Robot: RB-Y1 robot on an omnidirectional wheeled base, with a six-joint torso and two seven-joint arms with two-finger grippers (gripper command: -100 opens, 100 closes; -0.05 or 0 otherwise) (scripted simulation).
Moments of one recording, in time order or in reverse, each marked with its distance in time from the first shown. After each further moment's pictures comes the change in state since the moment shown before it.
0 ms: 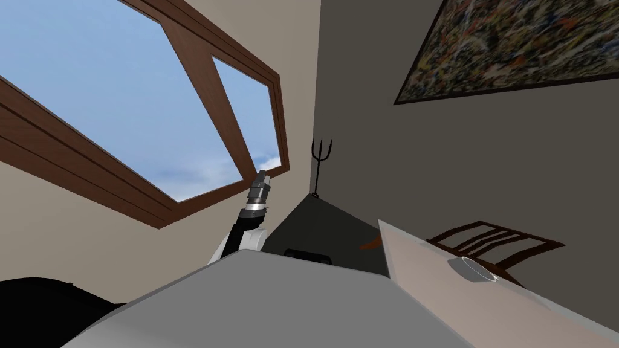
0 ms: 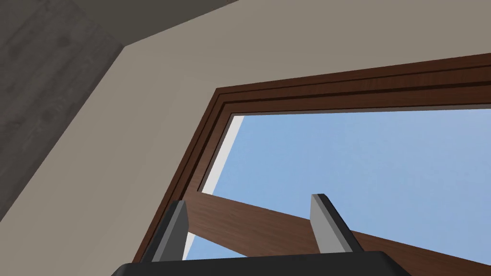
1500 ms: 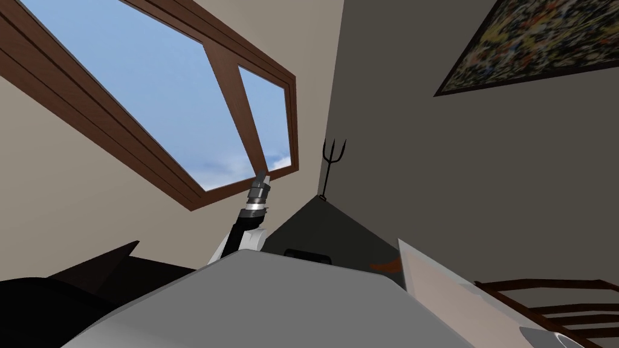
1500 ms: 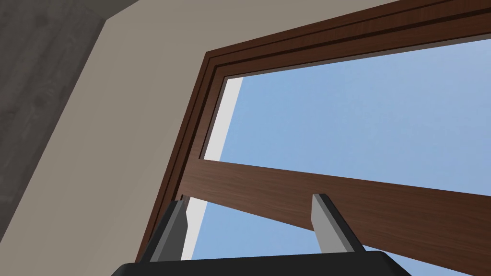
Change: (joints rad) left arm 0.000 0.000 0.000 0.000 0.000 0.000 0.000; right arm -0.058 0.065 0.056 0.204 0.191 0.072 0.034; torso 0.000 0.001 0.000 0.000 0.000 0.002
